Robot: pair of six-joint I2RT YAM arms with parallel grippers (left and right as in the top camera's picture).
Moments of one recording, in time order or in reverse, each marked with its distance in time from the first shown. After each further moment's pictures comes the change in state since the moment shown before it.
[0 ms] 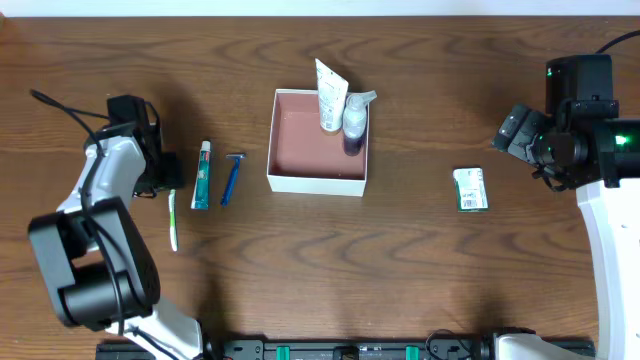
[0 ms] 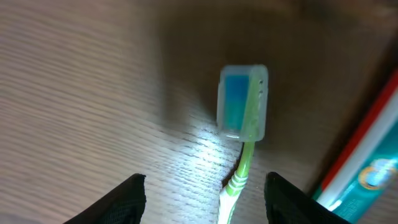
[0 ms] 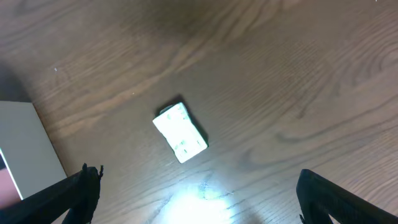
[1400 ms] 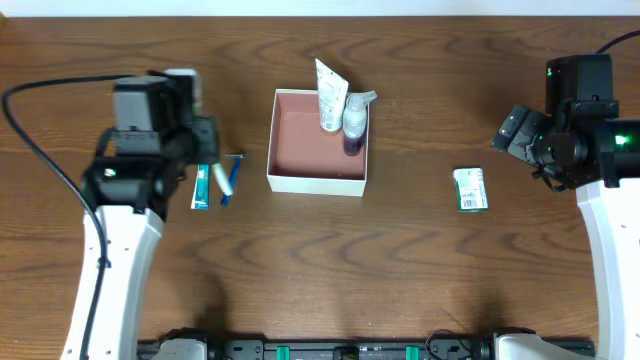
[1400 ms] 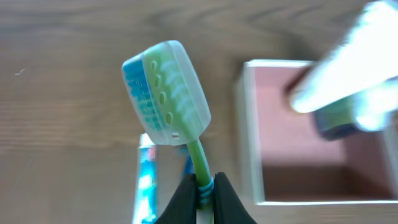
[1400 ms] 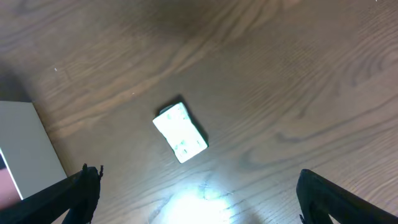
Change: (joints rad) left arm -0.335 -0.567 0.063 -0.007 0.203 -0.100; right arm 0.000 0.000 0.000 0.000 0.000 0.000
